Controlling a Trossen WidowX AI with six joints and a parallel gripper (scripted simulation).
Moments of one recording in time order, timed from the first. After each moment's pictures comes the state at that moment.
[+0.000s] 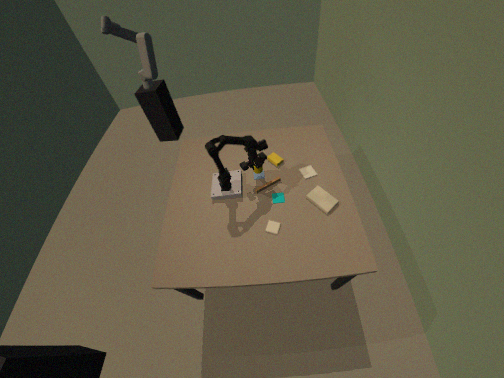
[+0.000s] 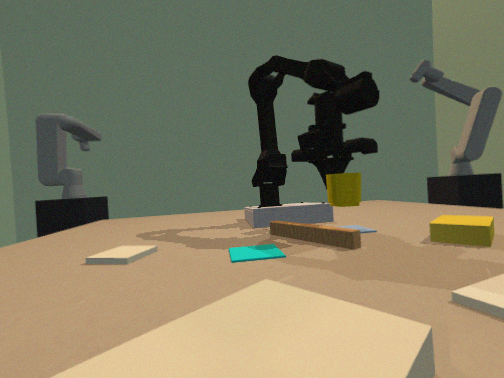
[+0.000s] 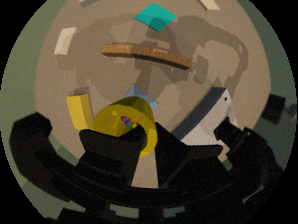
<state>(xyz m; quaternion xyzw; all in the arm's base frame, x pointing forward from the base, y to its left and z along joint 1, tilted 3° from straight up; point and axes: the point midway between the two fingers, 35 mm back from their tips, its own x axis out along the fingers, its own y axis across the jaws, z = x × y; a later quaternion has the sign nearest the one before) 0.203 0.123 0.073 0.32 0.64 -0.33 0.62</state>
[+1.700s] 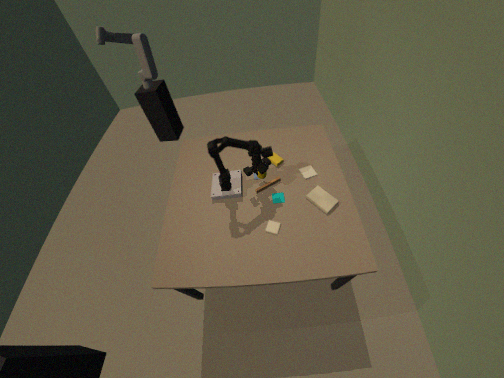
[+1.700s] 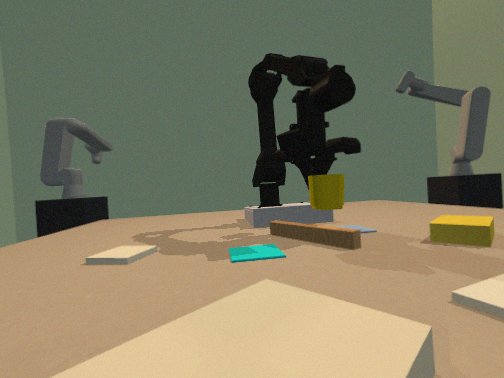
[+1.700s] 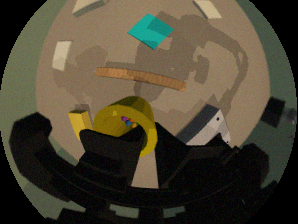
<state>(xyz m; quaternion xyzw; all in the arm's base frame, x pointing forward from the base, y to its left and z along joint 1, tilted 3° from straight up) 0.231 0.075 0.071 0.32 0.64 -0.33 0.62</state>
